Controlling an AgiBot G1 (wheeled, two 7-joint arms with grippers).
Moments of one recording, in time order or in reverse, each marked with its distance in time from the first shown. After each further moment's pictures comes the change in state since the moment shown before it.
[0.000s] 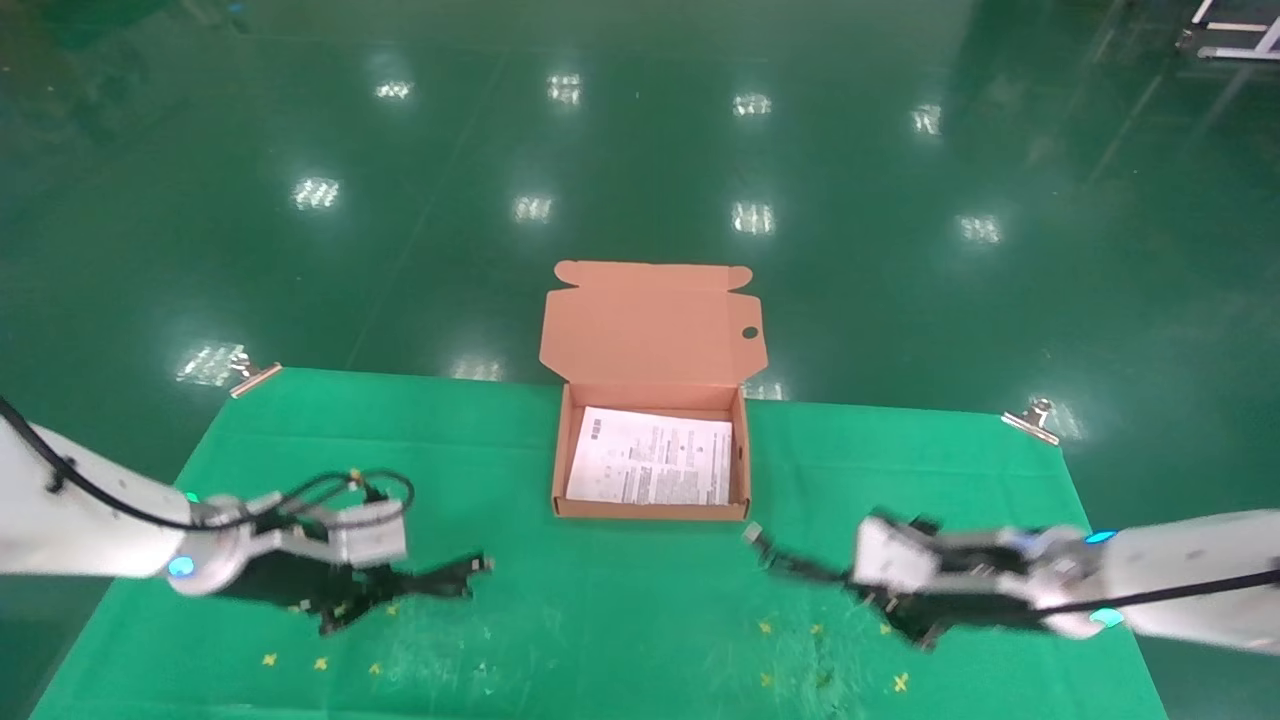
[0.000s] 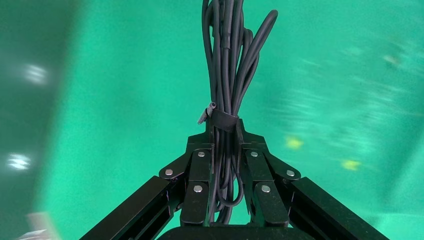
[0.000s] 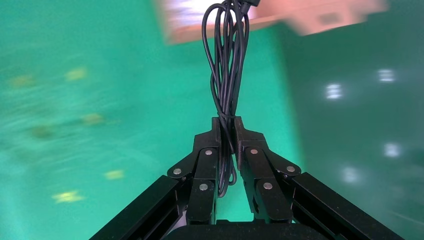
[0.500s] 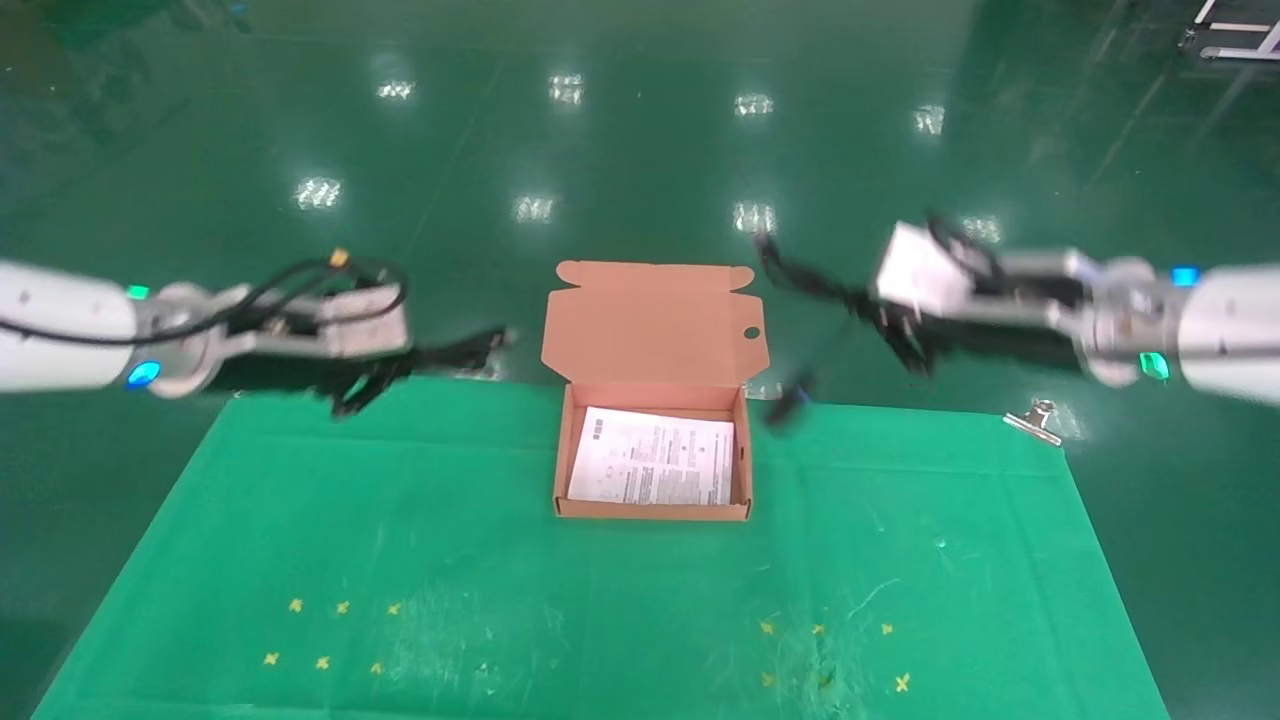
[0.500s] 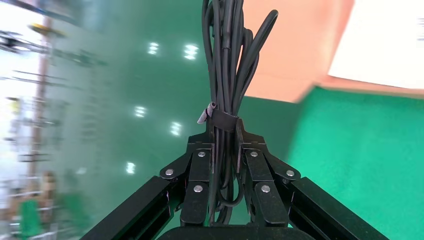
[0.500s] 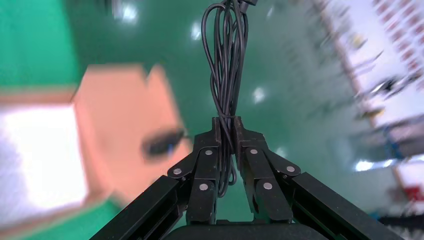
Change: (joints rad) left arm -0.165 0.039 -0.052 -0.171 0.032 -0.160 0.006; right arm 0.279 -0.131 0.098 -0.068 0.067 0.133 -0.034
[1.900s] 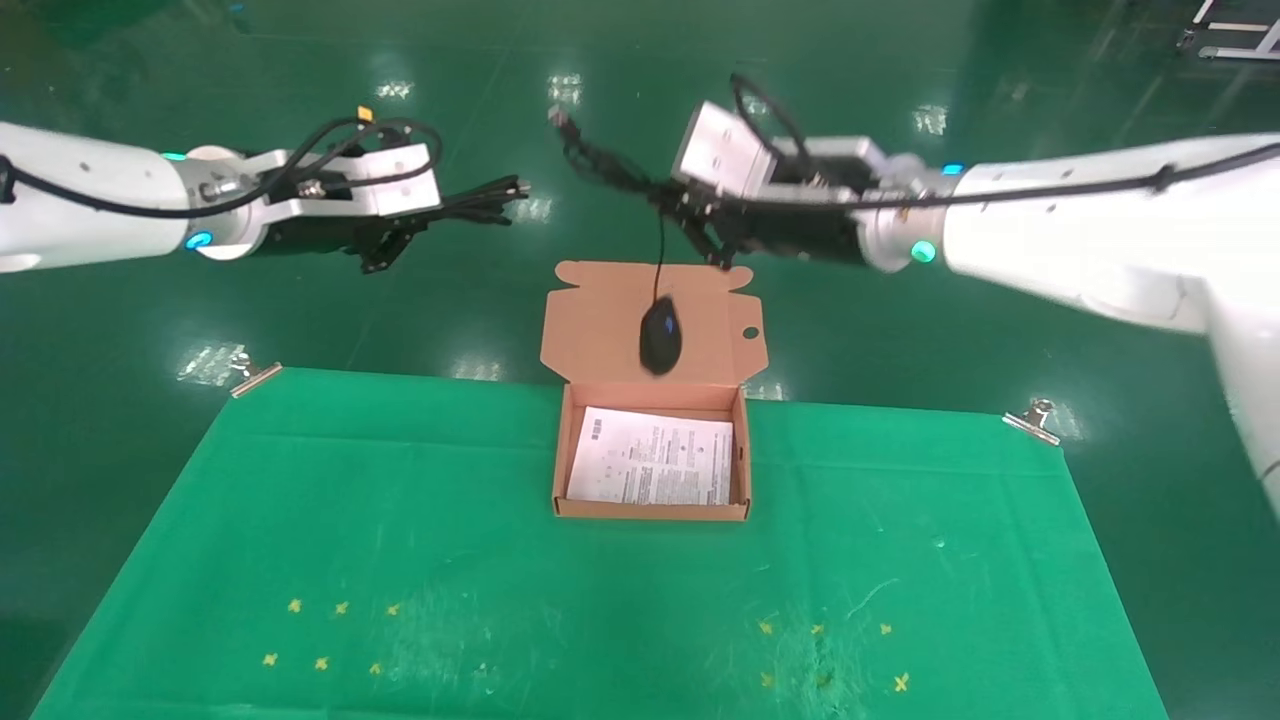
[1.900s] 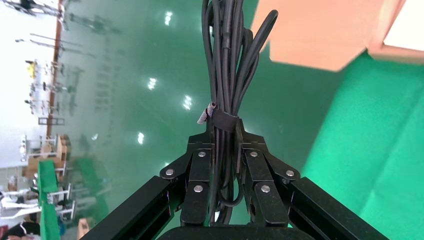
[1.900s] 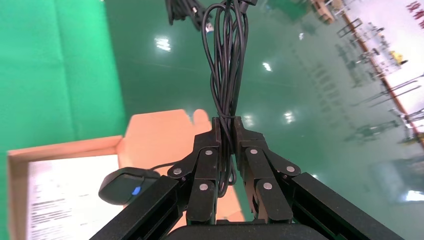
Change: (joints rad) left arm -0.077 0.054 0.013 0.096 0.112 -0.117 -0.023; right arm 0.087 -0.258 0.025 -0.374 0.161 0.059 -0.303
